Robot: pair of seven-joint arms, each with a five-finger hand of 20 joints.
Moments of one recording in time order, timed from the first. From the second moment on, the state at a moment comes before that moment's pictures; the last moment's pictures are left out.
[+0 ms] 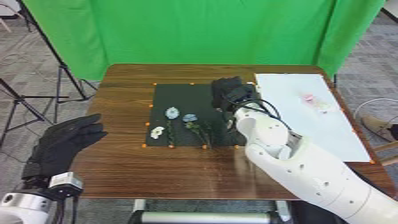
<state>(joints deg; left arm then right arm) 147.3 -44.3 -109.3 -129.4 34.0 11.2 20.4 -60.1 -57.2 36.1 -97.1 -134.5 -0.7 26.2</state>
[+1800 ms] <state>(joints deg) 143.0 -45.4 -107.9 -128.3 35.4 9.2 16.2 -62.6 -65.6 34.3 -92.8 -137.6 -4.4 29.9</state>
